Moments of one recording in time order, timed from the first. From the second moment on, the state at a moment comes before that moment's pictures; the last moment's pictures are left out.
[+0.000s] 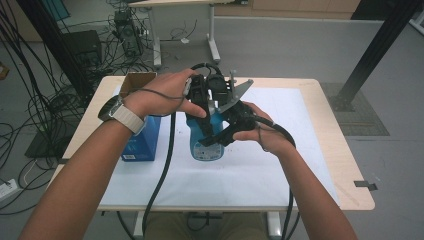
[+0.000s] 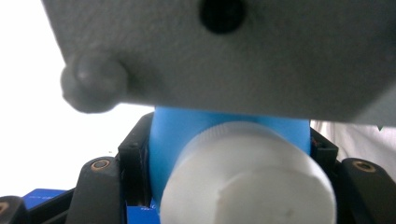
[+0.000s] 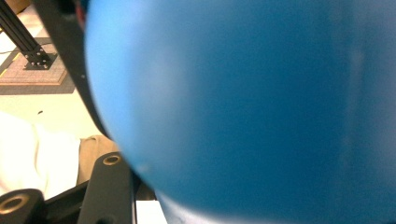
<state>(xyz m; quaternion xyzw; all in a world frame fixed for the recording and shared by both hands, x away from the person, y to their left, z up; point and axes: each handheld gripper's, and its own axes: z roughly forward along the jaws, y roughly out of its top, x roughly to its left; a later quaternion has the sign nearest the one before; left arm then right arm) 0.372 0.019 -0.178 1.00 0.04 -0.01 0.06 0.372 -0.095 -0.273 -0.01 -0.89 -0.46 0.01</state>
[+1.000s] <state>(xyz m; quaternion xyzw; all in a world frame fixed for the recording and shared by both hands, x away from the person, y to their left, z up) 0.369 0.030 -0.167 0.99 0.10 0.03 0.06 0.374 -0.165 -0.268 -0.10 -0.93 -0.34 -0.05</state>
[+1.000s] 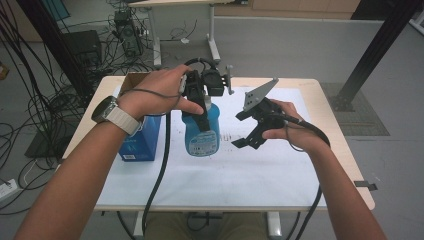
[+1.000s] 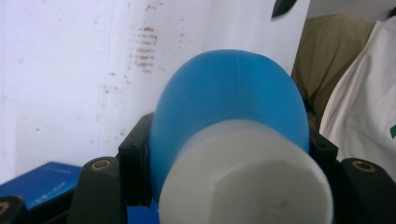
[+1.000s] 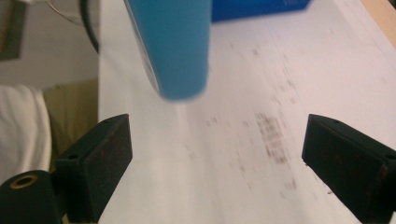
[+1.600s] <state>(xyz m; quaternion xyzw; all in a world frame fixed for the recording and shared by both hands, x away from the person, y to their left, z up) 0.373 0.035 -0.160 0.98 0.17 0.05 0.04 0.374 -0.212 -0.251 -0.17 -0.95 -0.23 -0.09</state>
